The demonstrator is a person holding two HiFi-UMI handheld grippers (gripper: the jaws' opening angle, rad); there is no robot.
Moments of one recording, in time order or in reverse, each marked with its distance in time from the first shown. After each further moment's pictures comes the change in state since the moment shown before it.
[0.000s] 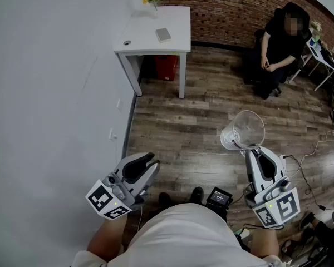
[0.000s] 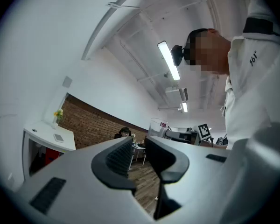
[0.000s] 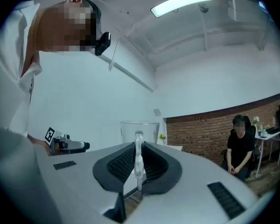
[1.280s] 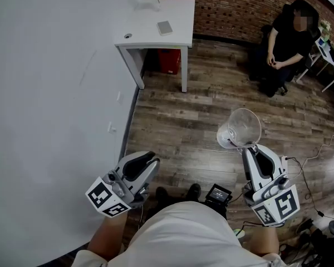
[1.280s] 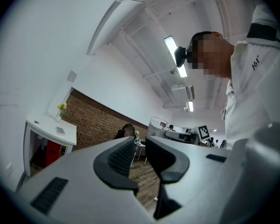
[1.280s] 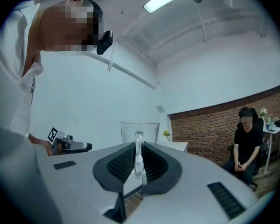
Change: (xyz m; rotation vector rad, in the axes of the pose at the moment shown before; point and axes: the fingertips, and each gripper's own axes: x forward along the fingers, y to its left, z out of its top) left arm 0.051 -0.006 -0.019 -0.055 0.033 0.064; right arm 0.007 -0.055 -0.011 0.044 0.024 0.090
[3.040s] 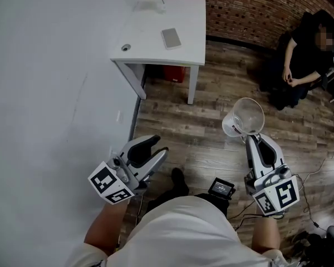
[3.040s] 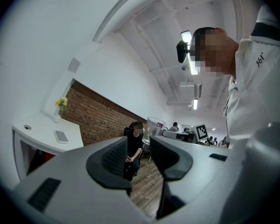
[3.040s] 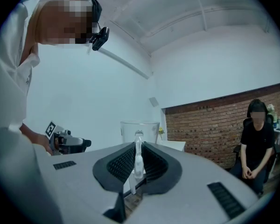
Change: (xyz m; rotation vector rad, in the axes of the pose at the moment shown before) left arm 0.138 0.244 0.047 -0.019 0.065 -0.030; right arm 0.249 -0.137 -0.026 0.006 0.050 -0.050
